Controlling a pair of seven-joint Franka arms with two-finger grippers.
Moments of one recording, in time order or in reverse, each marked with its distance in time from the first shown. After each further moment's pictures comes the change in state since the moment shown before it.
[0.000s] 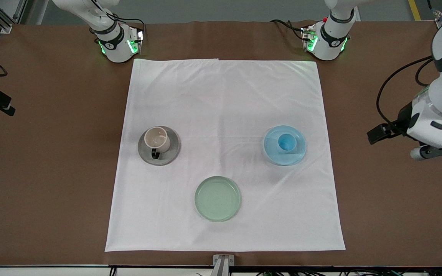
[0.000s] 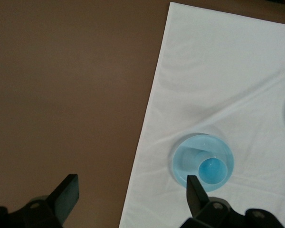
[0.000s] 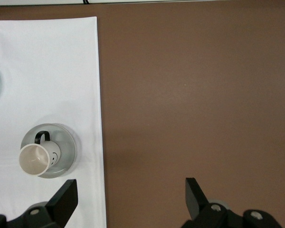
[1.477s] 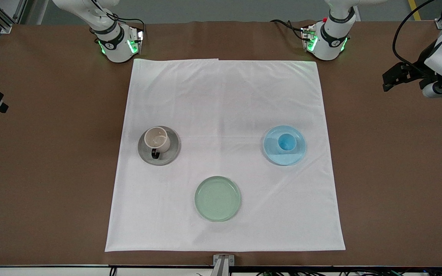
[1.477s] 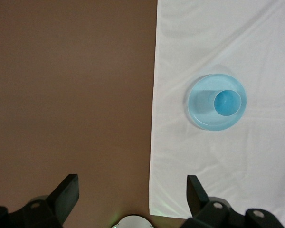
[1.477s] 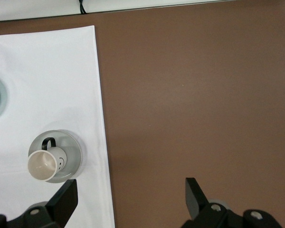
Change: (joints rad) left arm -0.299 -0.292 0.393 -0.209 -0.142 -0.119 0.249; right arm 0.004 0.002 0.004 0.046 0.001 -0.037 0.065
